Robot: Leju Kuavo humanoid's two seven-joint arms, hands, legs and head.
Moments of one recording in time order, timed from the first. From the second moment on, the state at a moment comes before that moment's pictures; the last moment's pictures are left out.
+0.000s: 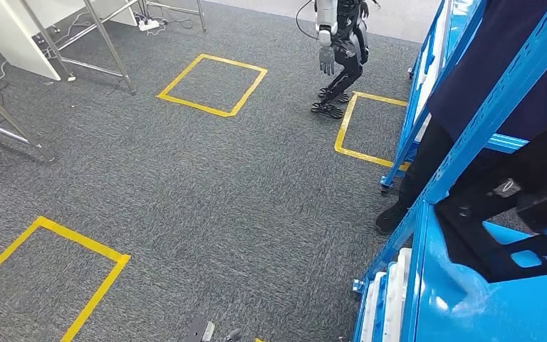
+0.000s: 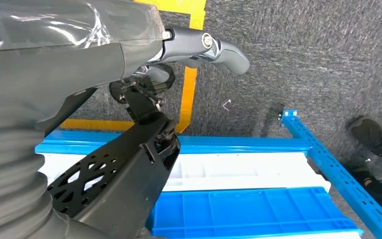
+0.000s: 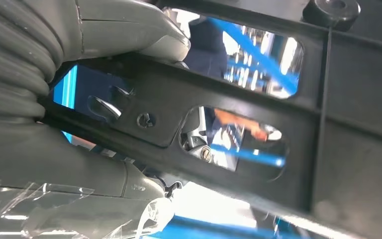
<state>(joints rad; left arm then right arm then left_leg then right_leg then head) -0.21 -0.10 -0.97 -0.27 0.76 -0.04 -0.41 -0.27 -0.59 -0.15 -2.41 0.29 -0.69 0.38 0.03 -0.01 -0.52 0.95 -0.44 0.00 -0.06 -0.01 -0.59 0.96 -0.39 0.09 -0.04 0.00</state>
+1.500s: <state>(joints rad) -0.21 -0.10 -0.97 -0.27 0.72 -0.07 -0.35 -0.76 -0.40 0.66 -2.20 0.57 -0.44 0.27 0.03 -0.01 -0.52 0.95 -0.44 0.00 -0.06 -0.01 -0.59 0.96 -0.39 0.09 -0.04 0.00</state>
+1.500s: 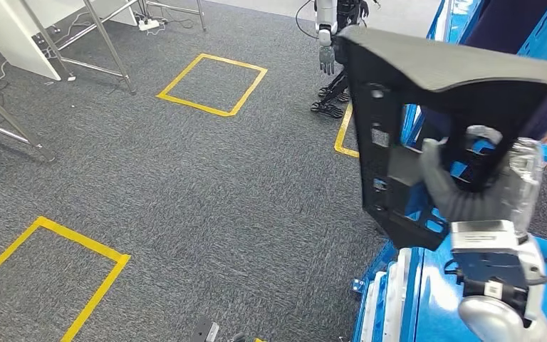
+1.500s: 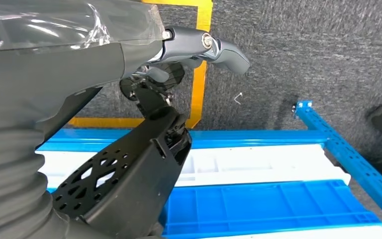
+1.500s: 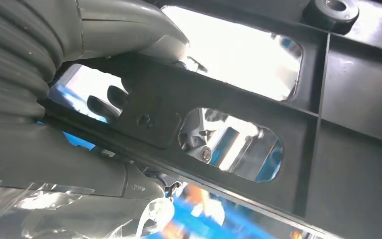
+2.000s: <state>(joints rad) -0.23 -0.10 -0.97 -0.27 0.69 -0.10 -0.31 -0.96 -0.13 0.94 -1.99 0.60 -0.35 0.20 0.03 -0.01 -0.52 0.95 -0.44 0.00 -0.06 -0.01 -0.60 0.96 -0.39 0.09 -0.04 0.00</state>
